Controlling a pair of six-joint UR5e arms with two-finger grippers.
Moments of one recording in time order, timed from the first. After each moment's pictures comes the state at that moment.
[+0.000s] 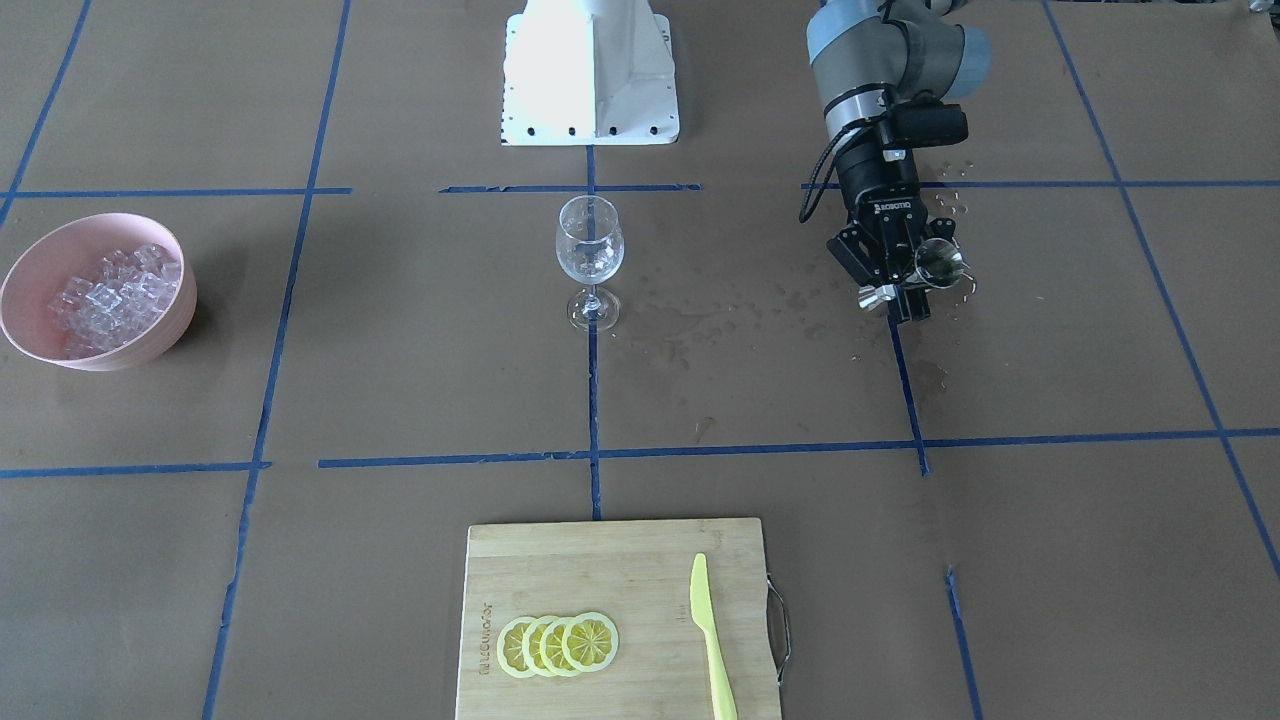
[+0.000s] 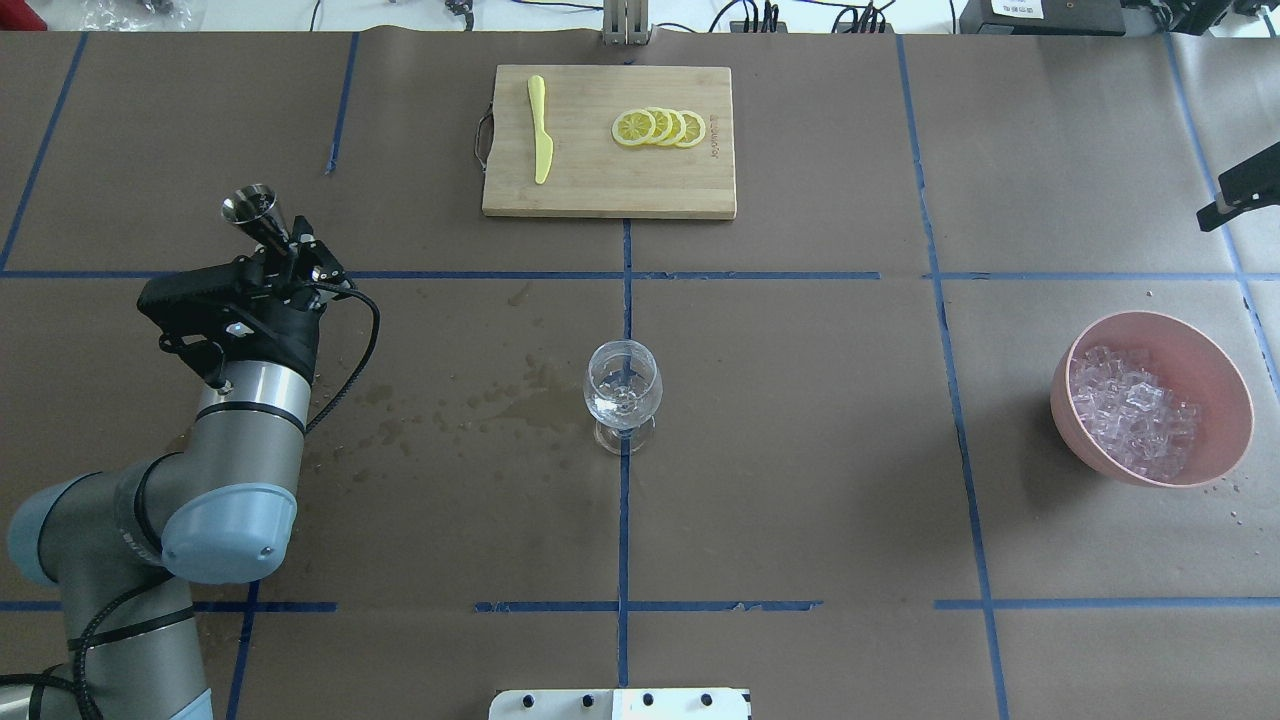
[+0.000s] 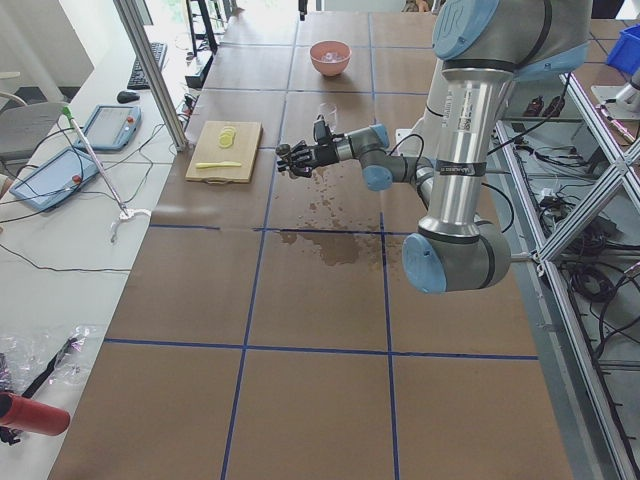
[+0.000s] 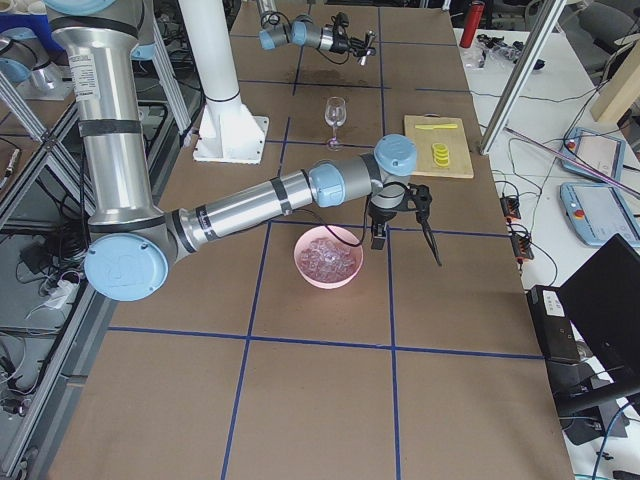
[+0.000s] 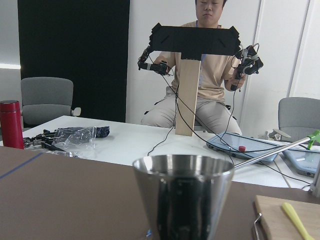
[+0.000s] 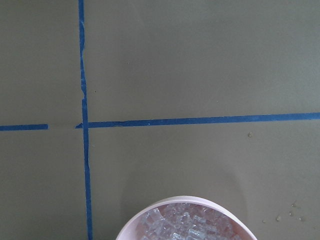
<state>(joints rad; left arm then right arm) -0.35 -1.78 -1.92 -2.01 -0.51 -1.43 1.32 -1.46 1.86 -1.65 2.45 0.47</state>
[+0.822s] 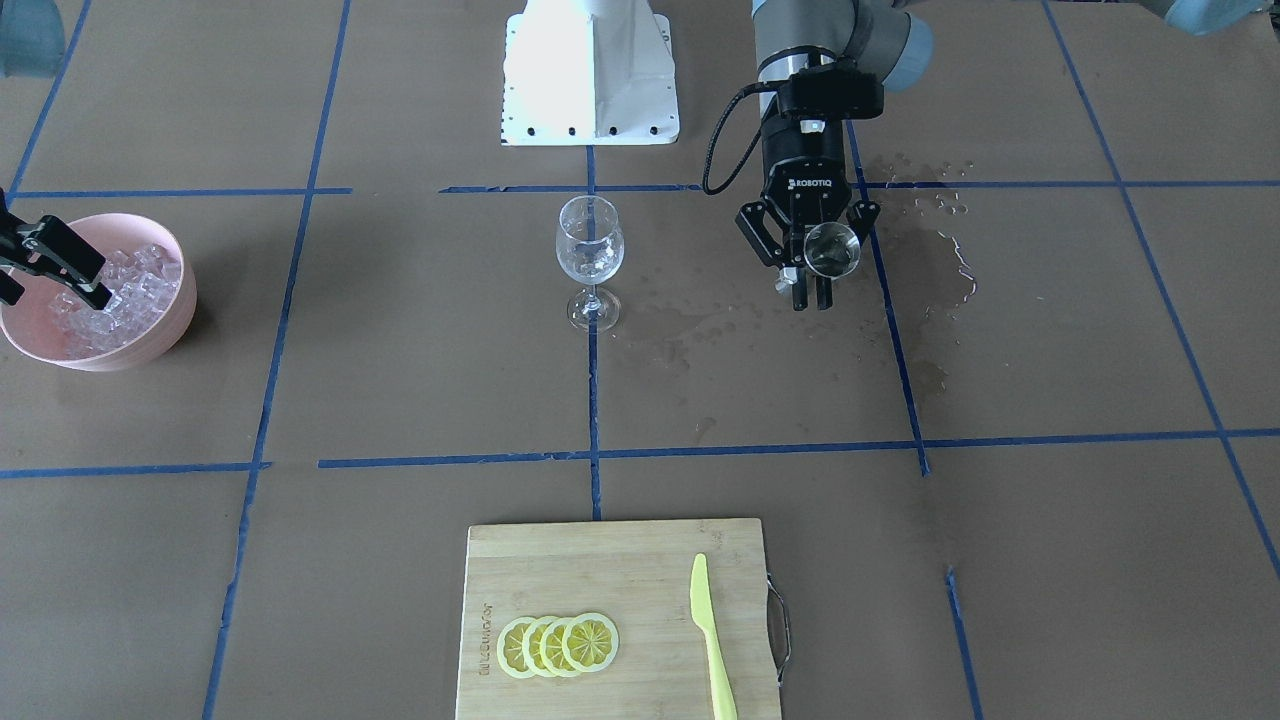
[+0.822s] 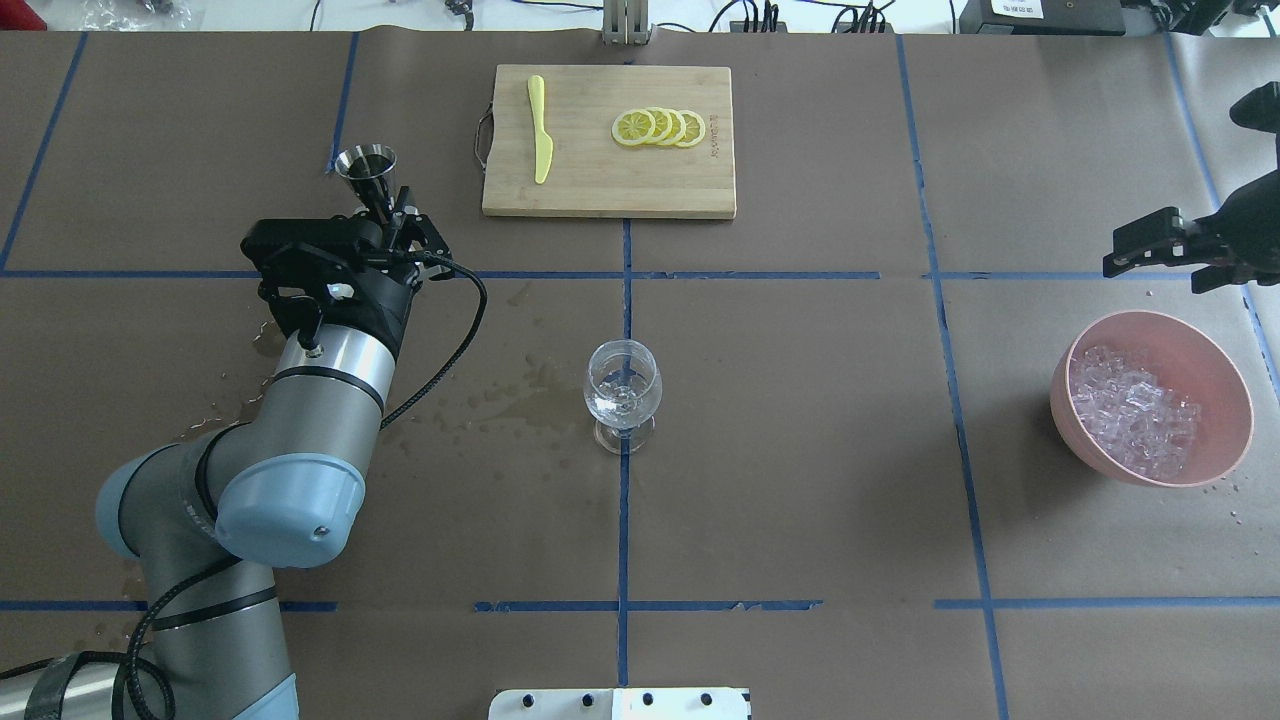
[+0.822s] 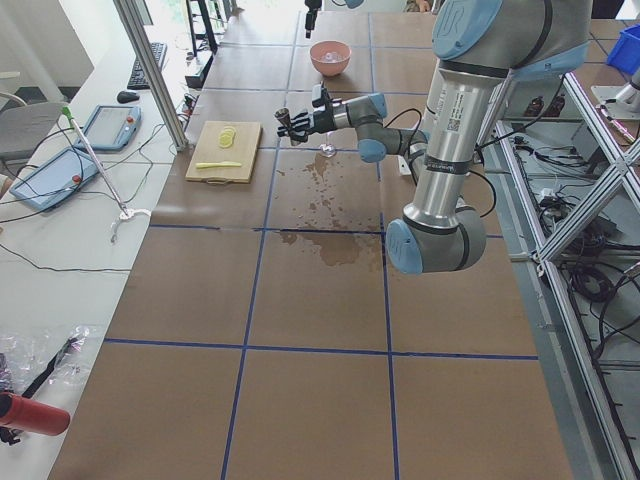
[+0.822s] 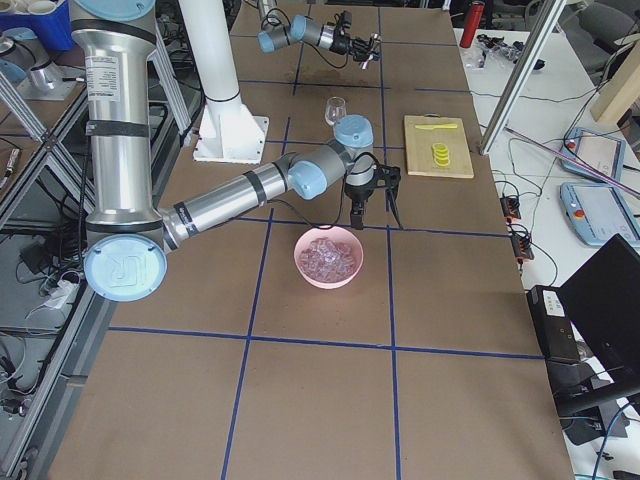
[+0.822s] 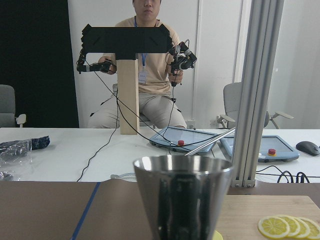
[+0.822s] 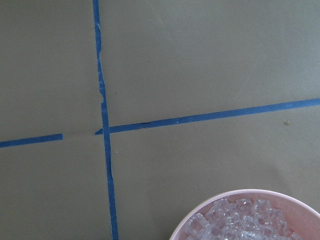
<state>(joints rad) -0.35 -1.93 -1.92 -2.08 -0.61 -1.09 1.10 -1.60 2.00 -1.34 2.19 0.91</state>
